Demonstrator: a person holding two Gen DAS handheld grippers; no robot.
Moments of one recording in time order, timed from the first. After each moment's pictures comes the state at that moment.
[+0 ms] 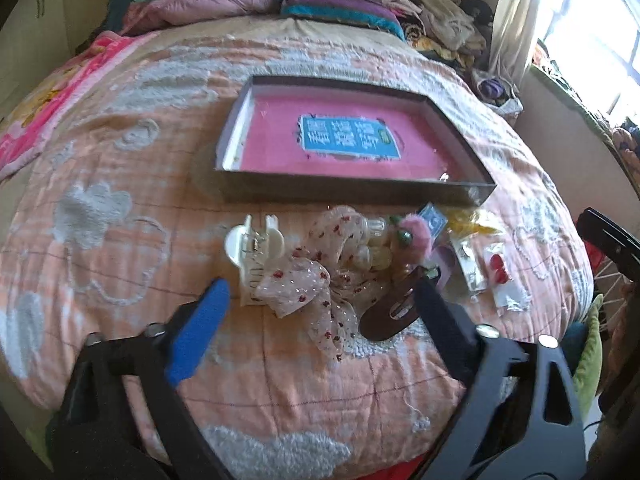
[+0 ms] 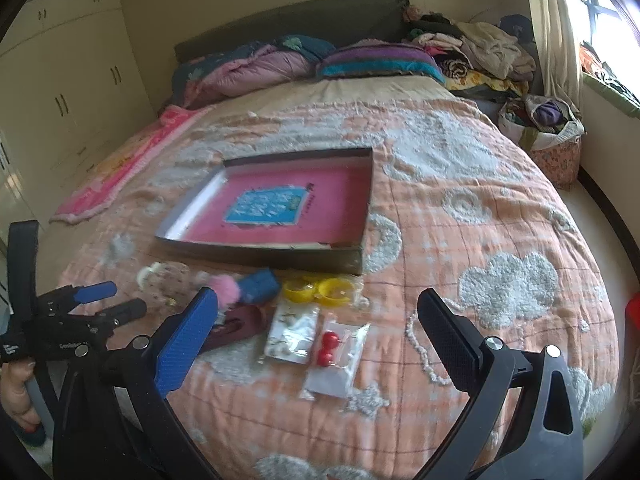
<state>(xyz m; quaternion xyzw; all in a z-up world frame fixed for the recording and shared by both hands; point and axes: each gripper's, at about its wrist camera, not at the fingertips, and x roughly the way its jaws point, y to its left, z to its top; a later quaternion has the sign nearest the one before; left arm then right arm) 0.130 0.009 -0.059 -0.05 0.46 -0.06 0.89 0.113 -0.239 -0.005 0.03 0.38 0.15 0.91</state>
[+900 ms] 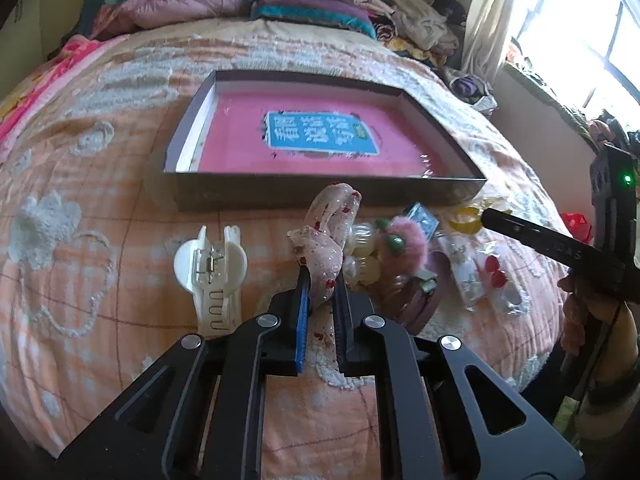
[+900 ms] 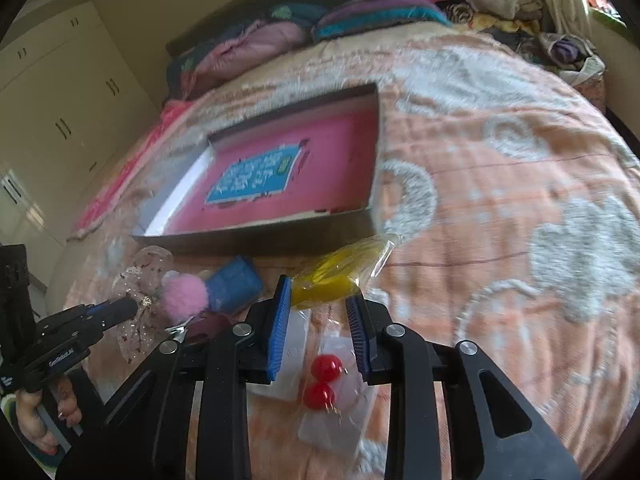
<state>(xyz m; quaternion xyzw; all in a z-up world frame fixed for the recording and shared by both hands) 0.148 0.003 -0.078 -0.05 0.43 -0.12 0.89 0.166 -0.244 -0.074 0.12 0.42 0.18 0.88</state>
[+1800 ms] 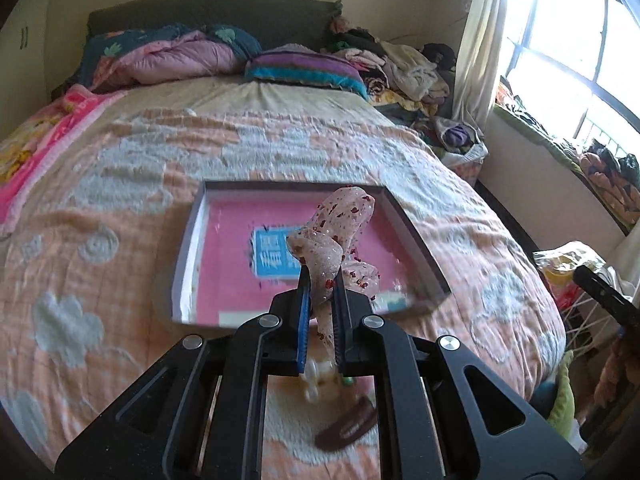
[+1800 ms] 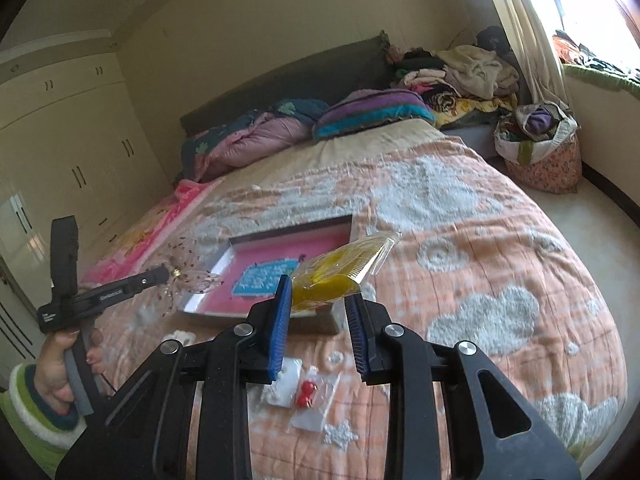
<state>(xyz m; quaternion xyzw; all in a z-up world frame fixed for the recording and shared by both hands) 0.189 -0.011 0.010 -0.05 0.35 -0.11 0.93 0.106 -0.312 0.040 0.13 0.28 0.17 0.94</state>
